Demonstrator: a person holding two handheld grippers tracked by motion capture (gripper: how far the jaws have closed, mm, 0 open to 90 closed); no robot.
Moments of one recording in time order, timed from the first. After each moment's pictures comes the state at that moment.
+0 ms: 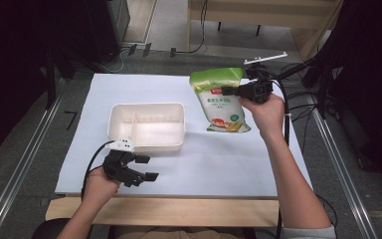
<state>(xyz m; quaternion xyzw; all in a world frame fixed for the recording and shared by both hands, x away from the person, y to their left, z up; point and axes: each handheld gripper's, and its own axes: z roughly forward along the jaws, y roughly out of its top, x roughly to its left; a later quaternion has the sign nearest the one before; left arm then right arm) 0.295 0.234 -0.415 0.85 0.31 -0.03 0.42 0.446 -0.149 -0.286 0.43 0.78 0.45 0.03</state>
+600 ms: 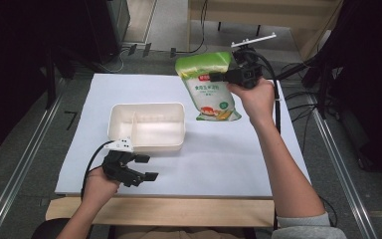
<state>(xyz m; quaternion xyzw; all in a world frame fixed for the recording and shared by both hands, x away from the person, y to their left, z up) 0.292 0.234 -0.413 0.85 0.31 -0.02 0.43 0.456 -0.114 -0.248 0.41 0.79 0.46 0.04</state>
